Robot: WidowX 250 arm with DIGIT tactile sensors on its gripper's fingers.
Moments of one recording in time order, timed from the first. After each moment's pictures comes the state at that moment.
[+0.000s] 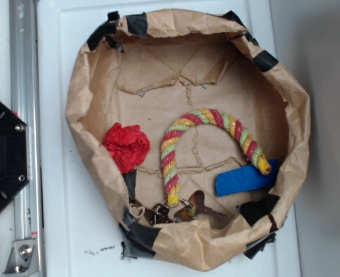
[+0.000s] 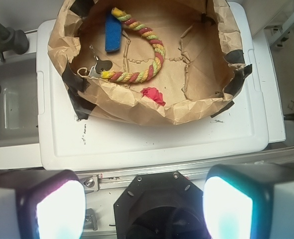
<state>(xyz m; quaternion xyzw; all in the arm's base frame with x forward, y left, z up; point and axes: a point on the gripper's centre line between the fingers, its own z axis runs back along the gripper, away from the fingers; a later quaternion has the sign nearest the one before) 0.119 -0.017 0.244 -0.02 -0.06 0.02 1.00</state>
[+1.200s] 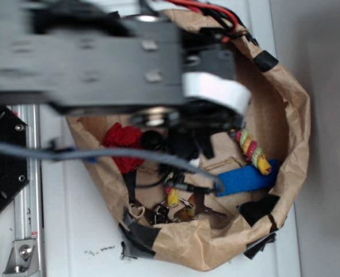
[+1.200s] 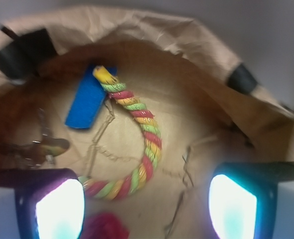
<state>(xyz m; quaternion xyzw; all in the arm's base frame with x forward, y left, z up) 0.280 0.005 0.114 0.04 -0.10 -0.19 0.98</state>
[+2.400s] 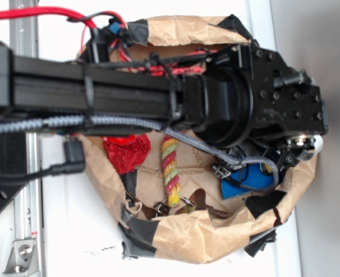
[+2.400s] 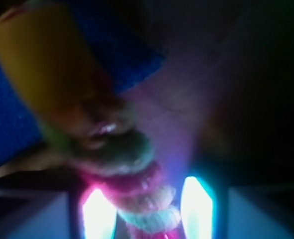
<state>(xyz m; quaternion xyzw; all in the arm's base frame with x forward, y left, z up) 0.341 -0.021 0.024 0.00 -0.02 -0.41 0.91</state>
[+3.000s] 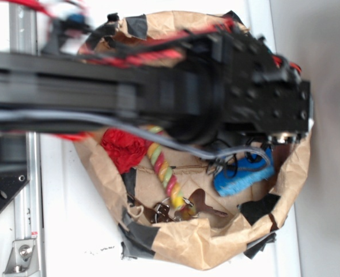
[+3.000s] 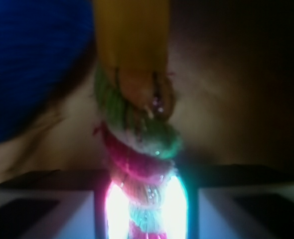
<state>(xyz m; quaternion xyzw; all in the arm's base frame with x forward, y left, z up) 0.300 0.006 0.085 0.04 0.01 -0.19 0.98</state>
